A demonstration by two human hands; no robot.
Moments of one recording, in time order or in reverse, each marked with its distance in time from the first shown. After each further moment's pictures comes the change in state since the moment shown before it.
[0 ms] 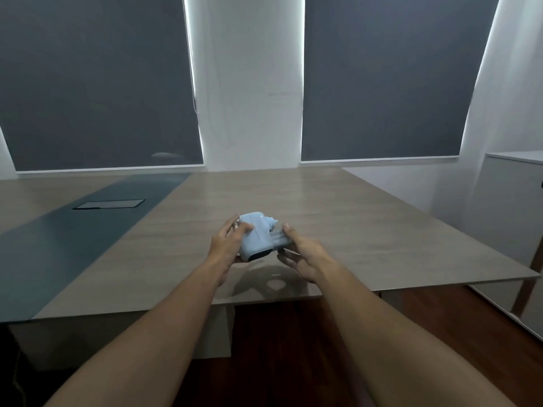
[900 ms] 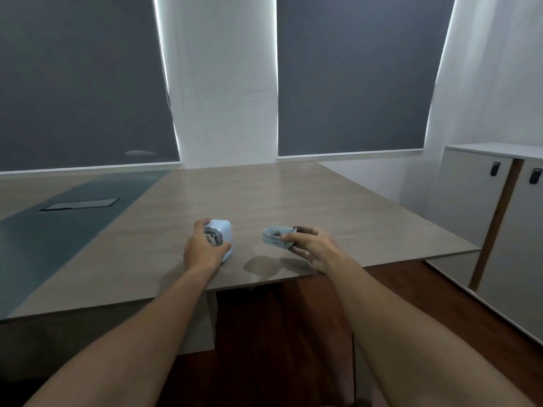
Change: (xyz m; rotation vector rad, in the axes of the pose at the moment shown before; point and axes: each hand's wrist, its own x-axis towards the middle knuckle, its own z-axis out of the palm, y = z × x) left_hand -0.018 -0.023 -0.003 0.617 0.230 0.188; right_hand -0.035 -0.020 -0.062 -0.052 0.068 -0.179
